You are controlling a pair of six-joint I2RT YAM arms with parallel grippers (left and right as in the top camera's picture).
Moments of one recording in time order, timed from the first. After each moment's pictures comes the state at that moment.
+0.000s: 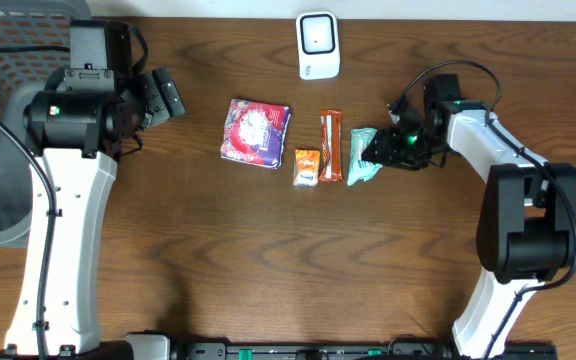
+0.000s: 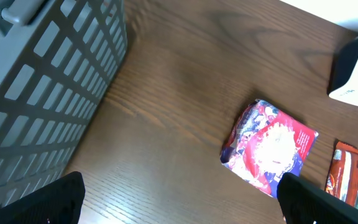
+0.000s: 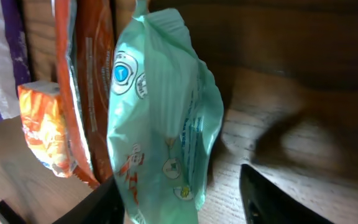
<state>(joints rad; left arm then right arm) -0.04 1.50 1.65 -1.11 -0.14 -0.39 0.06 2.05 1.35 -0.73 -0.58 0.09</state>
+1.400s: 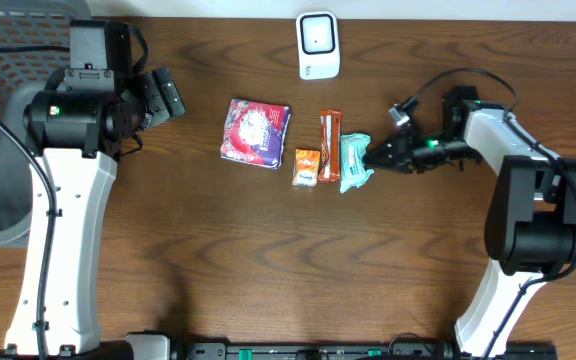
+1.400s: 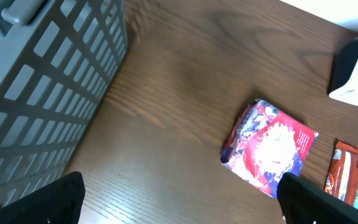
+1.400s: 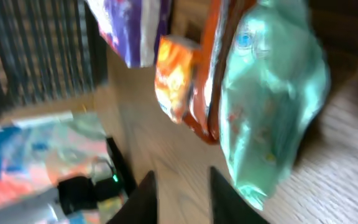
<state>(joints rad) -0.04 1.50 1.65 -1.11 -0.14 -0.39 -0.02 2.09 1.39 -0.92 -1.05 -0.17</state>
